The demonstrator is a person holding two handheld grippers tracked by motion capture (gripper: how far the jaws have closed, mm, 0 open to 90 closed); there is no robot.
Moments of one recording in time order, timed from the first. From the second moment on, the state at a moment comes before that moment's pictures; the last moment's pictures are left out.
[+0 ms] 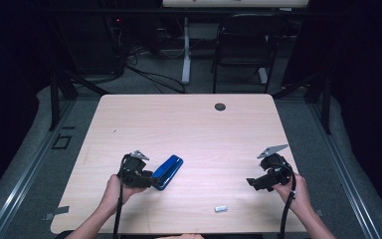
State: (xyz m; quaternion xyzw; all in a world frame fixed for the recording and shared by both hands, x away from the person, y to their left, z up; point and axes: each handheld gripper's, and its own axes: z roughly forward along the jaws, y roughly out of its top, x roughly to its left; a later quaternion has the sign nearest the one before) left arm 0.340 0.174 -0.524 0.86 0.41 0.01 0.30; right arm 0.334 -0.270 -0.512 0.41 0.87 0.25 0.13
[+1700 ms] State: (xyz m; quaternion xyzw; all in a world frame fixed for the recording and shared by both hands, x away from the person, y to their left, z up) left arm 0.345 0.156 -0.547 0.89 0.36 0.00 0.28; right arm 0.339 -0.260 -0.520 0.40 0.88 0.22 0.12
